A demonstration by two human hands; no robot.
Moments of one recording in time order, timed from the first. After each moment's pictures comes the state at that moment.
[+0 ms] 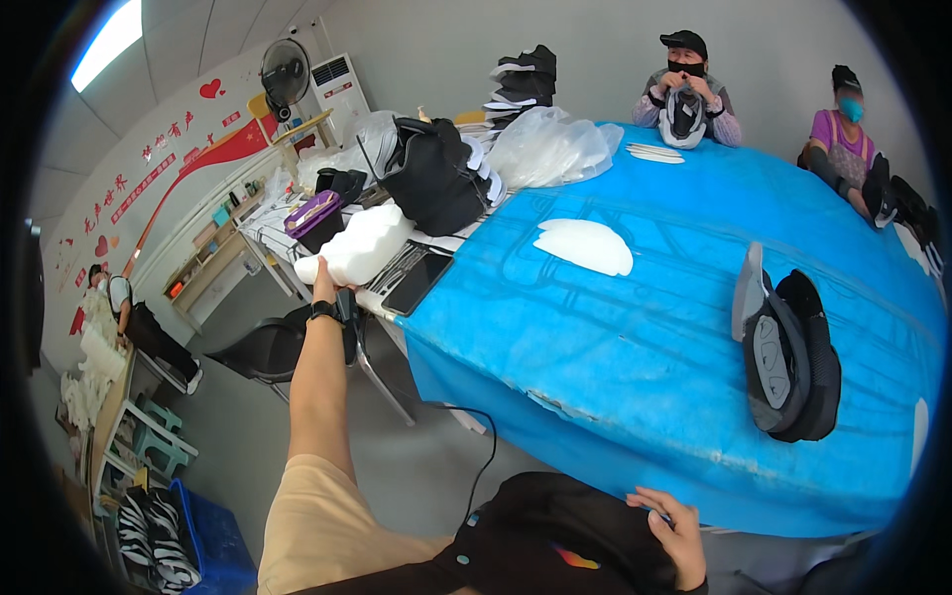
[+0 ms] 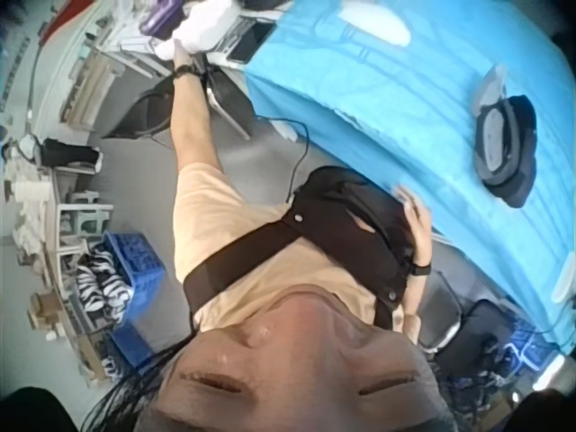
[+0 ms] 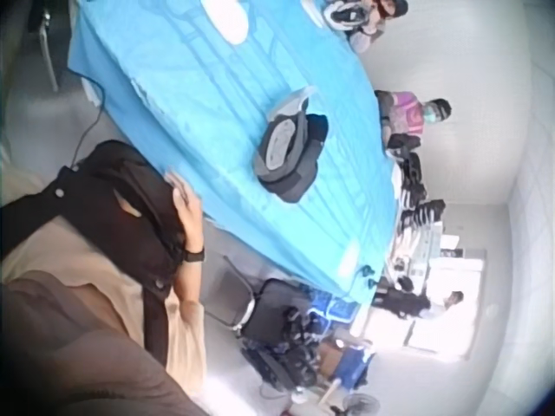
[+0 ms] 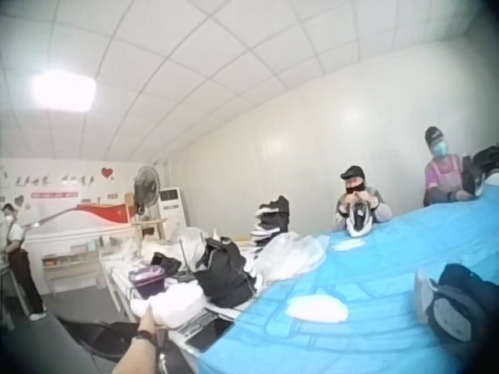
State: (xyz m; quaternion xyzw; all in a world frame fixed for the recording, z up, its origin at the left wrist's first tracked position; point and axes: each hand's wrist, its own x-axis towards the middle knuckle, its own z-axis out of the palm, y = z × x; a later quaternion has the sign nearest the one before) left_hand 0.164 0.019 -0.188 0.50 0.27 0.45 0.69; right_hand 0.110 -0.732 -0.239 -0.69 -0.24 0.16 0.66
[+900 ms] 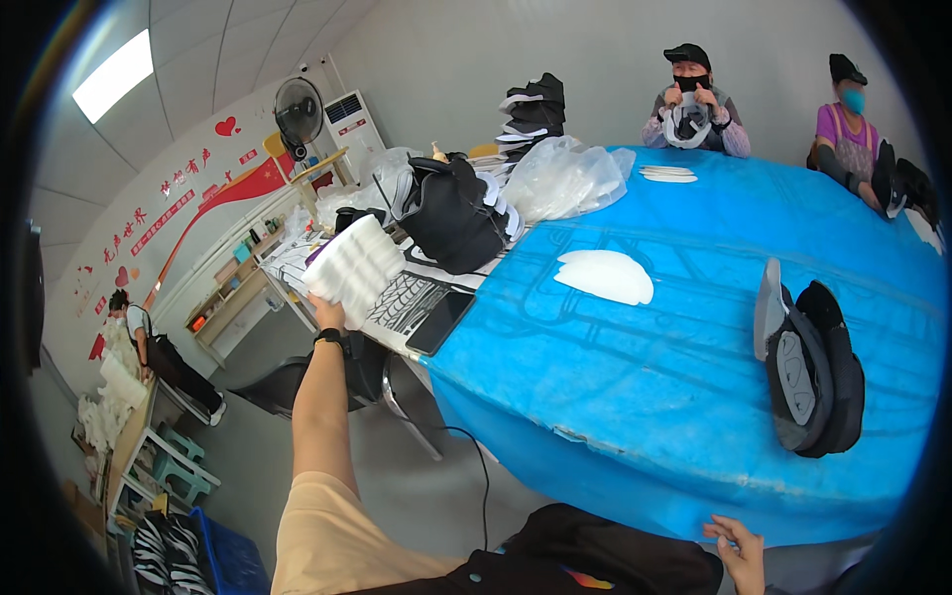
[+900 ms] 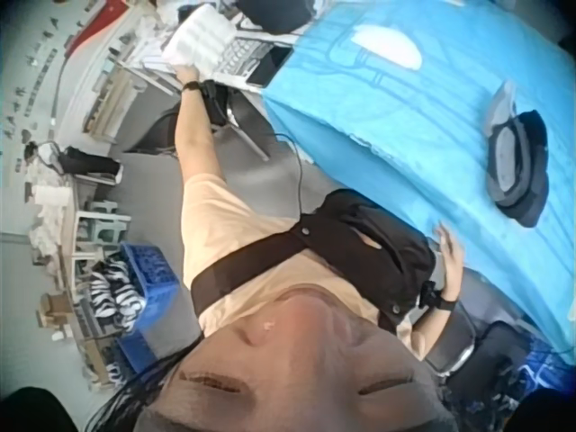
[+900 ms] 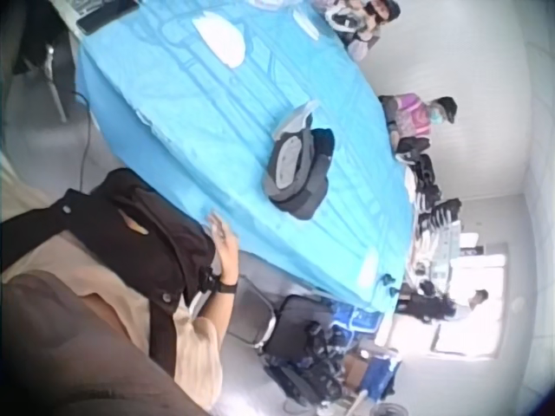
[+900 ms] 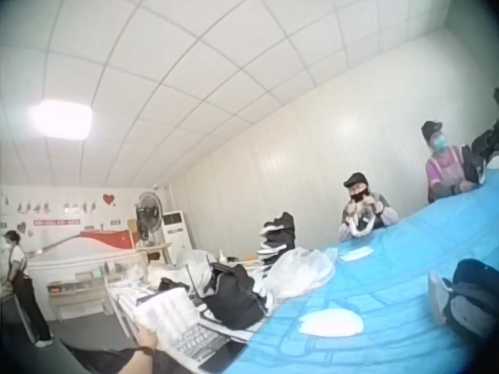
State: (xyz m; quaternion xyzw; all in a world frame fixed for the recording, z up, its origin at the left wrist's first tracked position) left_hand 0.161 0.046 -0.163 0.74 0.47 0.45 0.20; right_hand 0.108 -0.789 -0.246 -0.78 -0.10 0.16 0.60
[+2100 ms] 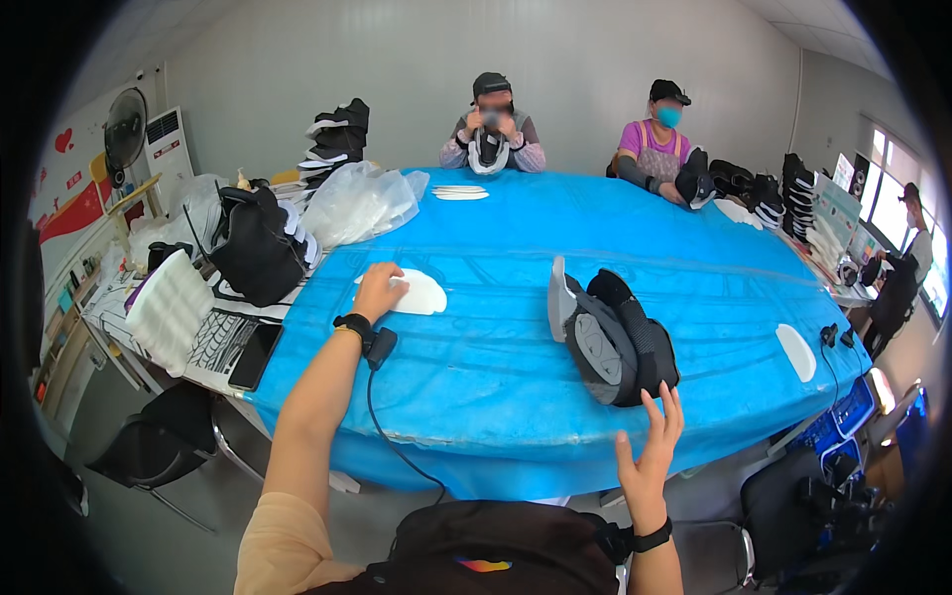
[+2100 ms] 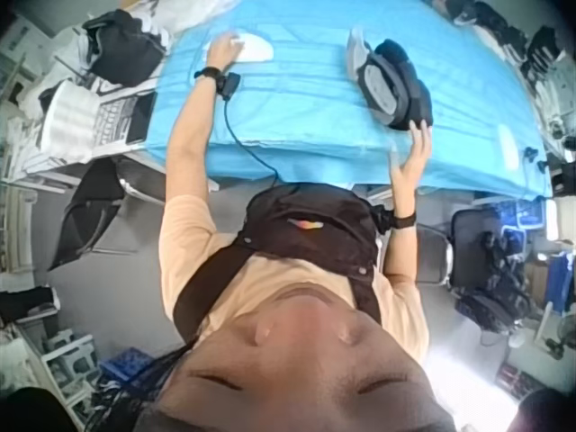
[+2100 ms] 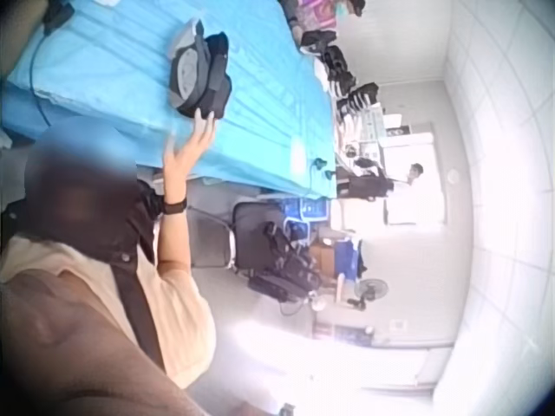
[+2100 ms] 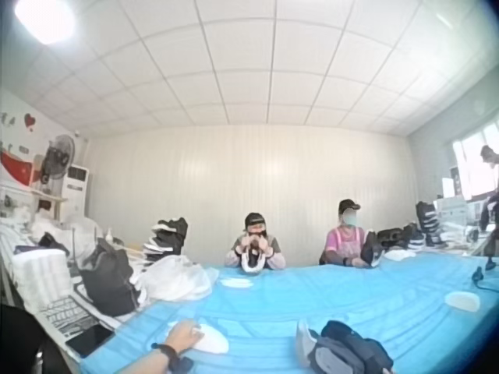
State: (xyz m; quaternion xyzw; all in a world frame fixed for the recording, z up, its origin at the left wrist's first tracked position) left_hand 0.425 -0.332 -0.190 0.88 -0.18 0.36 0.27; right_hand 0.135 -0.777 -0.185 -0.86 -0.10 -0.40 0.29
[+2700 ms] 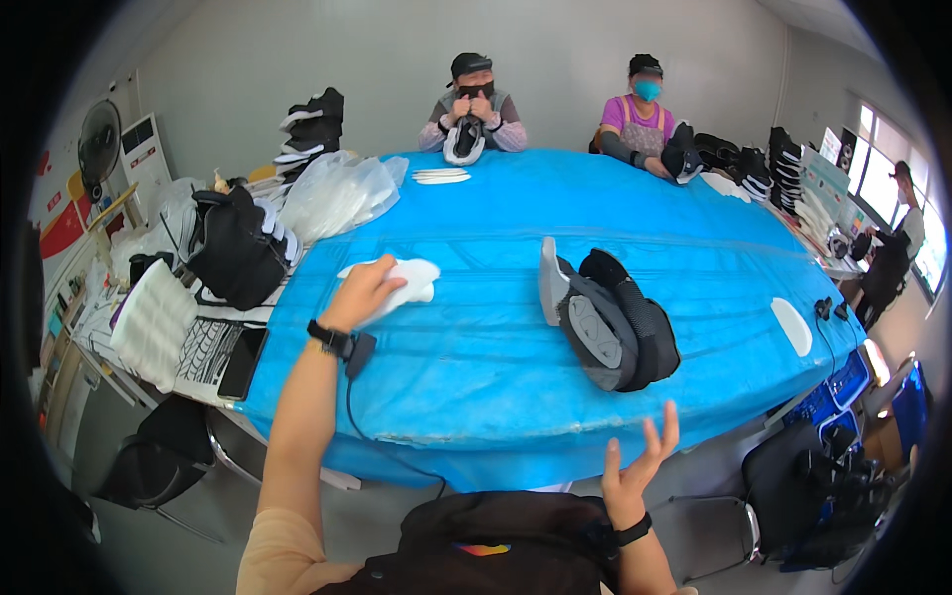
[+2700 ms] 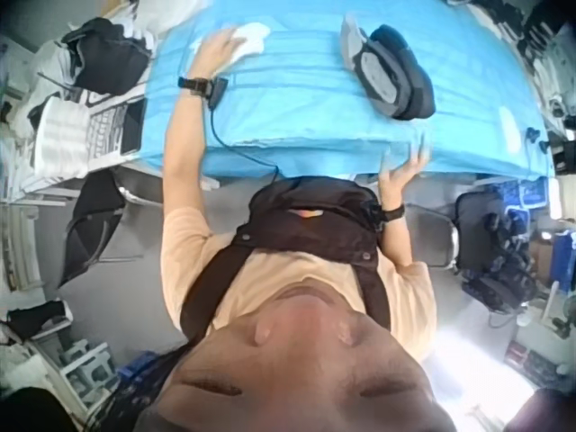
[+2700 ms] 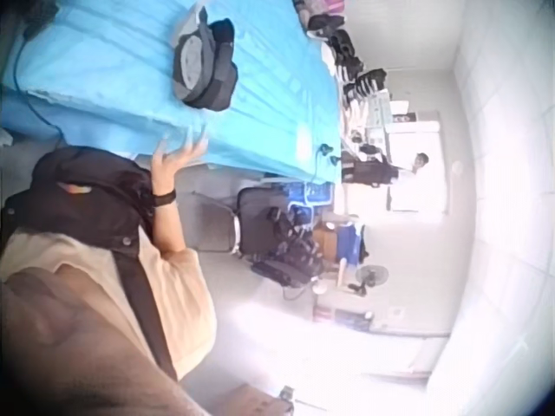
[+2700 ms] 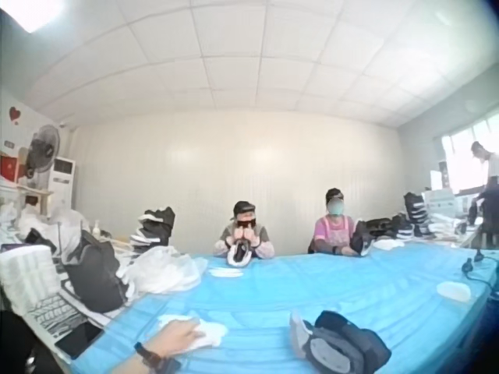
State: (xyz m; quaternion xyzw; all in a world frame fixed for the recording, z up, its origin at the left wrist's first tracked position) left_hand 0.360 -0.358 -0.131 0.87 -0.31 0.28 0.25; right_hand 0.126 -0.758 -0.225 -0.81 -0.10 -0.51 0.27
